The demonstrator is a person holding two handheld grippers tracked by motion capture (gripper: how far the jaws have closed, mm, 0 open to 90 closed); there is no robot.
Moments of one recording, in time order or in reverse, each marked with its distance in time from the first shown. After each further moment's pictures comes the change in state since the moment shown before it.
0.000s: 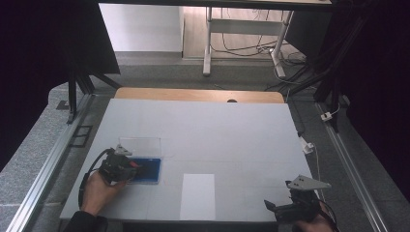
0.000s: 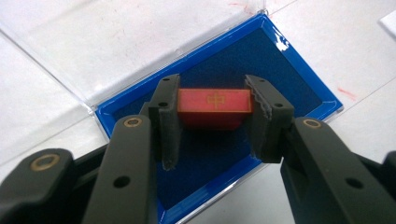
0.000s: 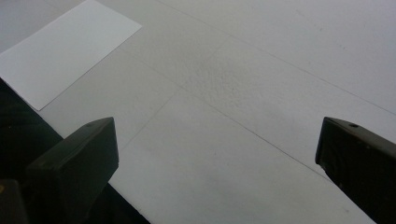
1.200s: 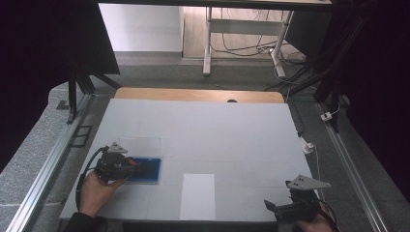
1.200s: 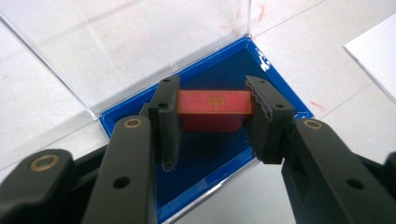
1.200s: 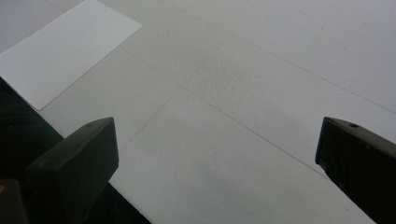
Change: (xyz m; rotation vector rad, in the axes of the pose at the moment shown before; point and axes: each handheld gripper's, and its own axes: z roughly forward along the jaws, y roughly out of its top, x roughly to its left) left arm -0.004 0.004 -0.019 -0.056 -0.012 0.012; right arm 0.000 0.000 0.000 0.003 0.003 0.003
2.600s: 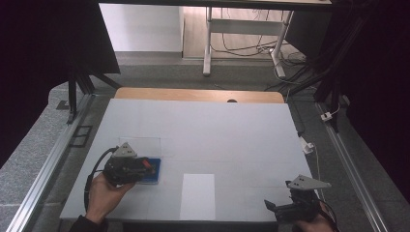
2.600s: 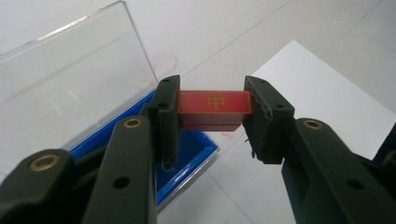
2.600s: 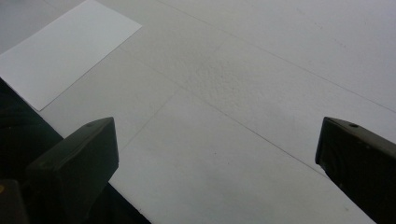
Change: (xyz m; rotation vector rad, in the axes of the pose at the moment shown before) left arm -0.043 0.019 -0.018 -0.105 -0.155 0.129; right arm 0.000 0.000 0.000 0.000 0.000 0.004
